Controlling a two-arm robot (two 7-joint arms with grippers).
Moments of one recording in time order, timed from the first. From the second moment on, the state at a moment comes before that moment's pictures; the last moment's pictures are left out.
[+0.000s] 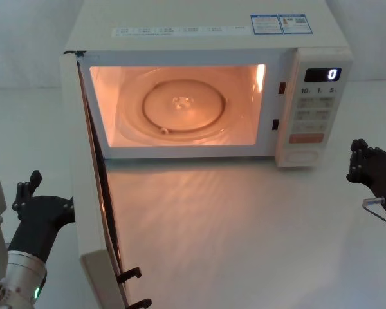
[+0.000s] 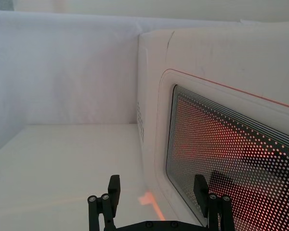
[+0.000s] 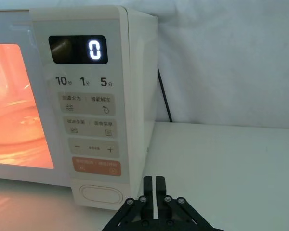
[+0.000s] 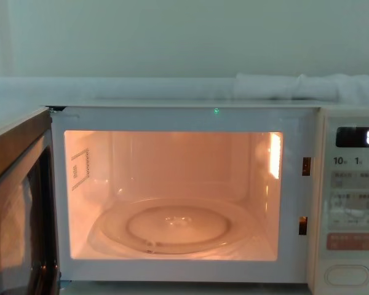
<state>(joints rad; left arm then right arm) 0.27 0.24 0.04 -1.85 -0.25 -0.02 -0.02 -0.04 0.18 -0.02 -1.64 0.19 0.06 0.14</state>
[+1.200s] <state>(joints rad) 0.27 0.24 0.04 -1.85 -0.25 -0.02 -0.02 -0.04 0.18 -0.02 -1.65 0.19 0.06 0.14</state>
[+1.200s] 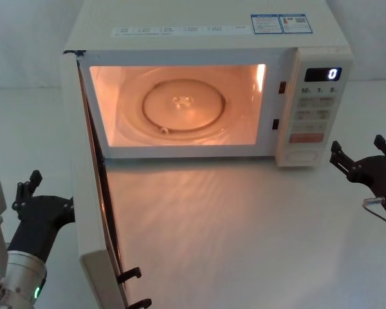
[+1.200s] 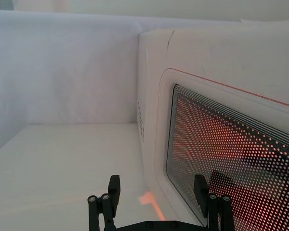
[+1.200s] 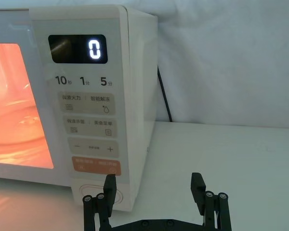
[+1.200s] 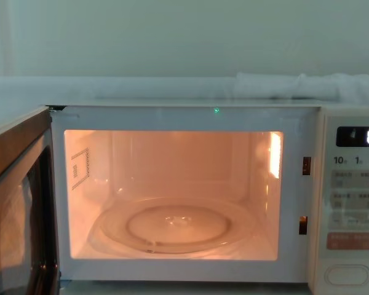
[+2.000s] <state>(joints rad) 0.27 0.24 0.04 -1.85 -0.25 -0.02 -0.02 -0.04 0.18 -0.02 -1.65 0.19 0.06 0.14</state>
